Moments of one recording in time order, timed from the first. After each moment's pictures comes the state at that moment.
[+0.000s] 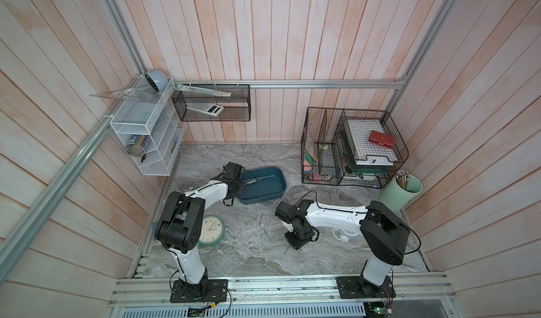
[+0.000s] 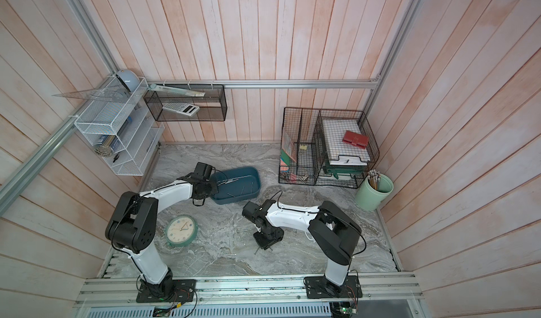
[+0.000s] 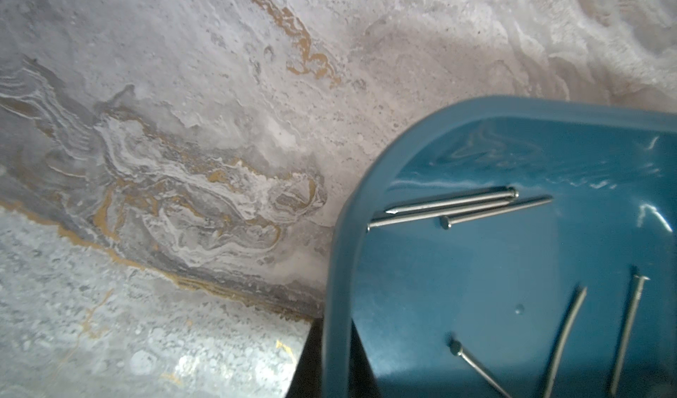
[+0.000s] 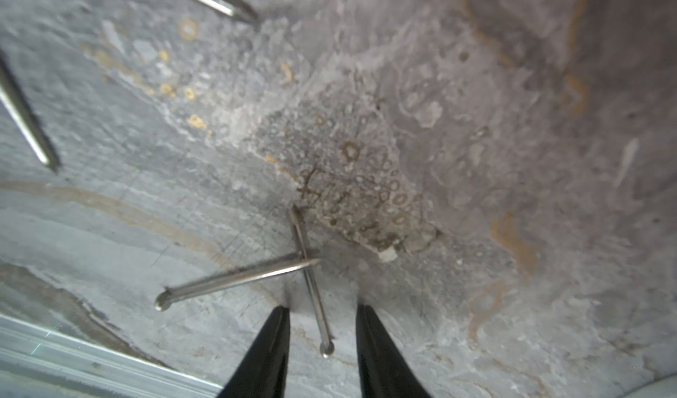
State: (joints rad) left arm -0.30 1.80 1.08 -0.35 -0.08 -0.55; right arm 1.00 1.78 1.08 -0.93 -0.07 0.39
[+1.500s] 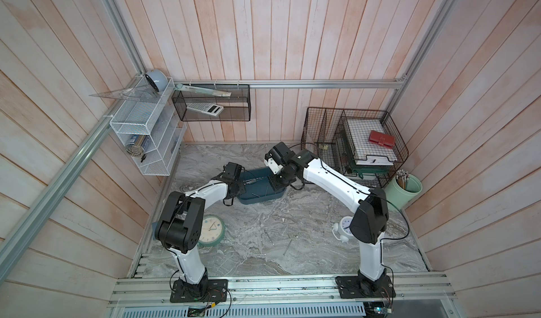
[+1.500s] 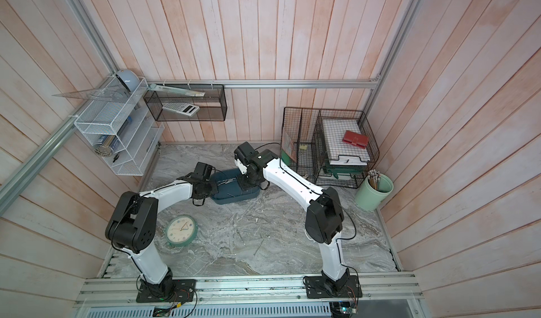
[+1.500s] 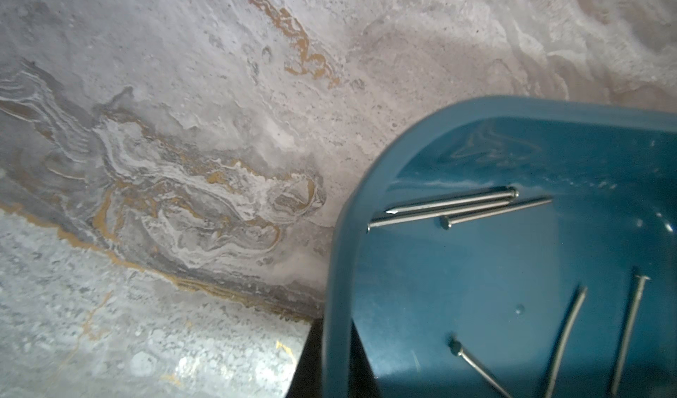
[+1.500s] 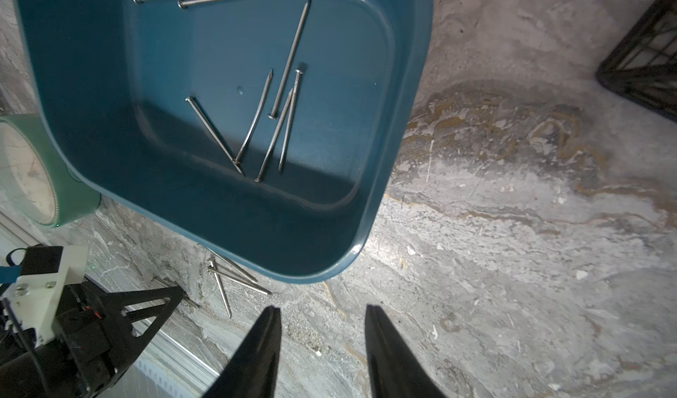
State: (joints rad) left arm -0.30 1.80 1.08 -0.35 -0.07 -0.54; right arm 0.76 2.08 1.98 -1.06 -0.13 0.22
